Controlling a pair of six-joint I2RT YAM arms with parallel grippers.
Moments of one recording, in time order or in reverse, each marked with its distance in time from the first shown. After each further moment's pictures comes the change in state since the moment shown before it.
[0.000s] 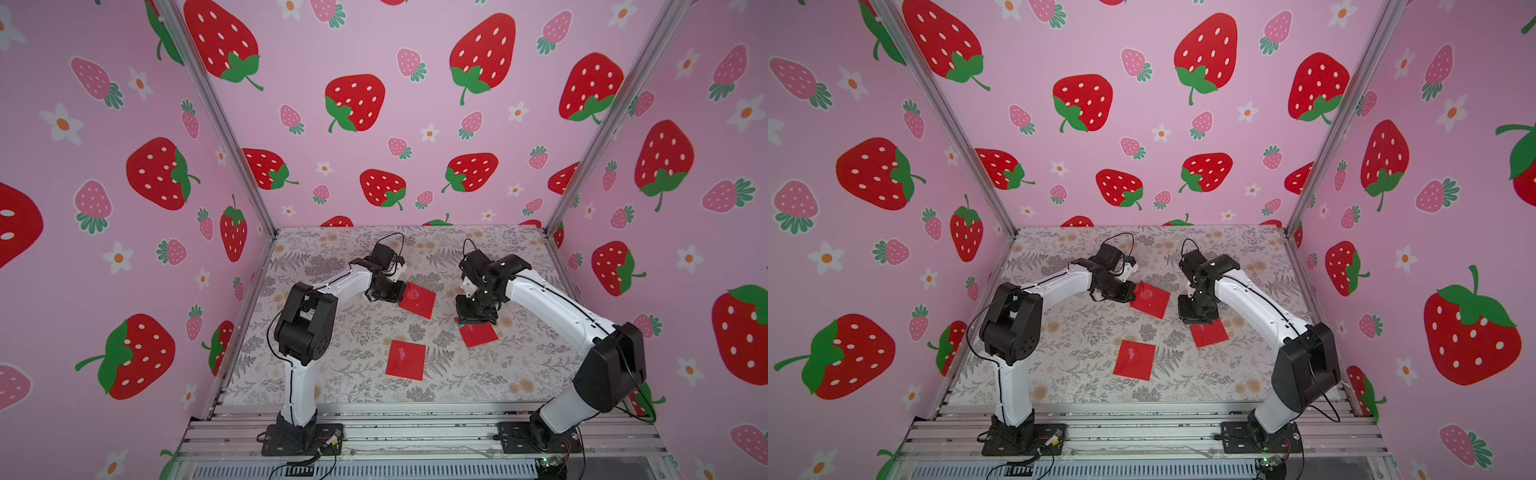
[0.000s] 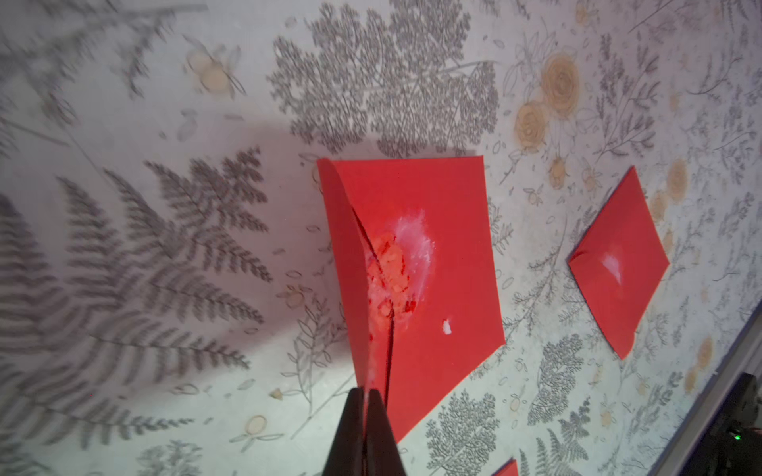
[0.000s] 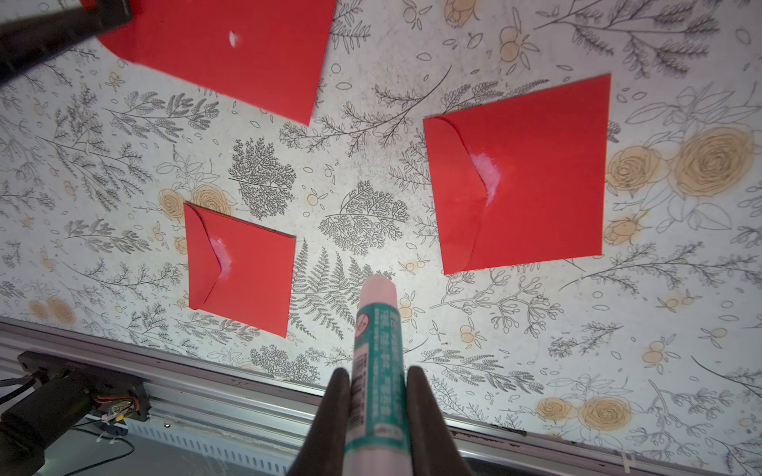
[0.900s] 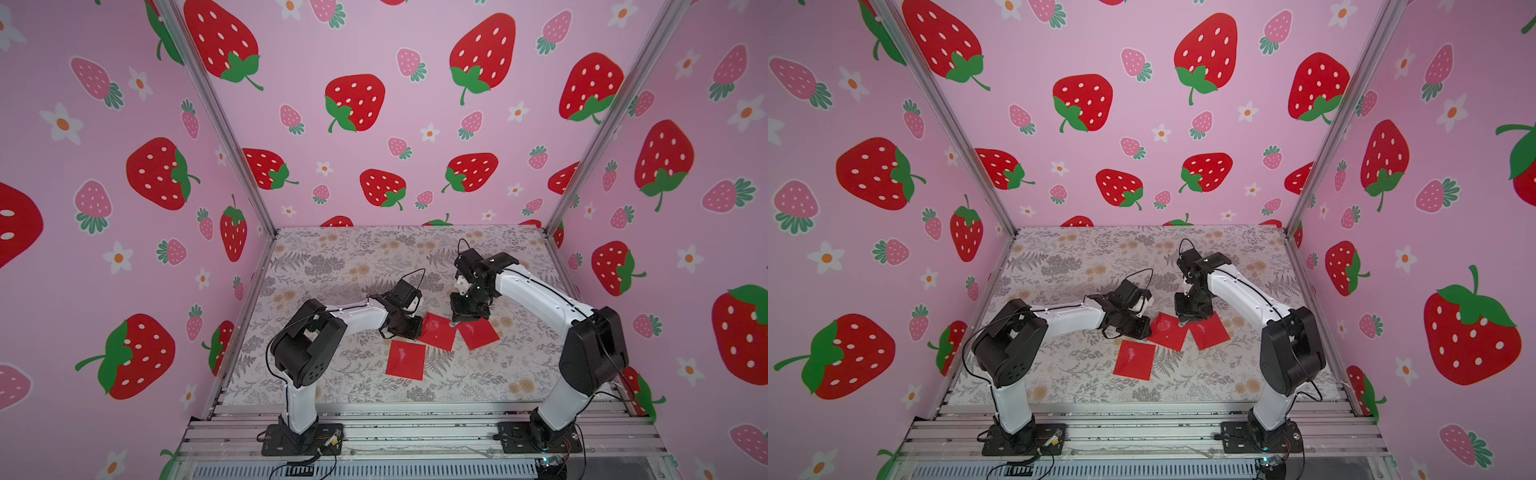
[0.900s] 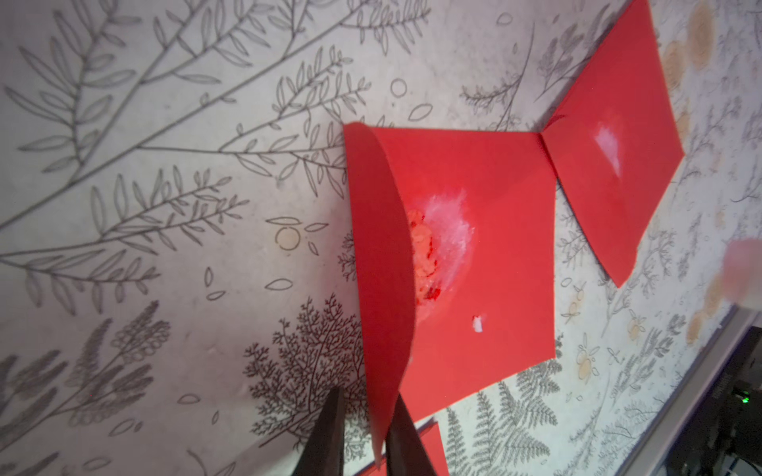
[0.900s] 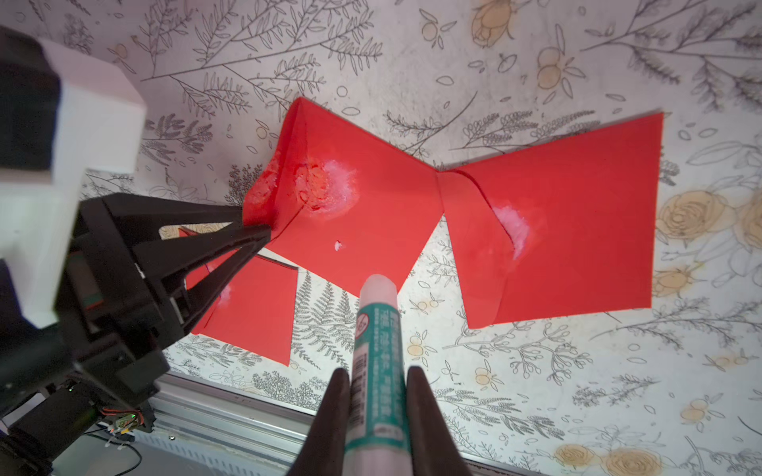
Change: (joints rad) left arm -0.240 -0.128 -0.327 0.240 -0.078 -0.223; right arm -0.026 0.127 0.031 0.068 -0.056 -0.035
